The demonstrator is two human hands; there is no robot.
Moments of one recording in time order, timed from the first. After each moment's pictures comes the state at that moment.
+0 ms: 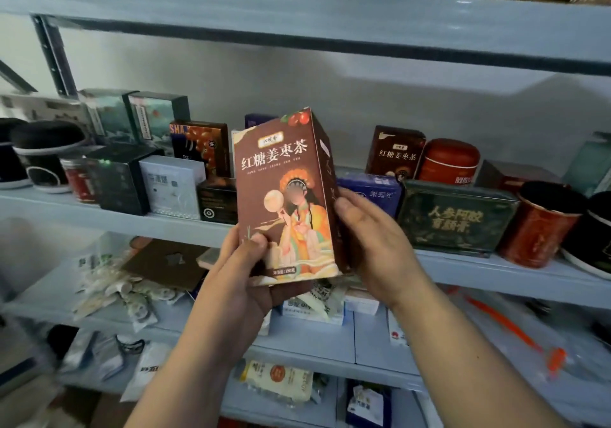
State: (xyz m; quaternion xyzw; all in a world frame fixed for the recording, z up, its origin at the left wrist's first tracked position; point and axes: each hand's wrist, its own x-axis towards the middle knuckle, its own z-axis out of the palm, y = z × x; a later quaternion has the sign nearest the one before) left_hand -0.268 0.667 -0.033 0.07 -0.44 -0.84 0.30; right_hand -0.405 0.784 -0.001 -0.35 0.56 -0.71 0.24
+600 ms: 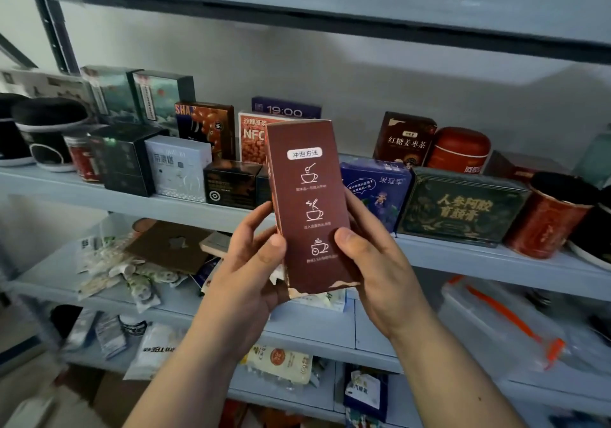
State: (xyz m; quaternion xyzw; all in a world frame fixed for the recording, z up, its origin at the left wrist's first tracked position) left_hand -0.255 0.667 -0.055 0.08 -0.49 -0.82 0.28; right_hand -0.376 0.795 -0.039 -0.38 0.55 -0.71 0.22
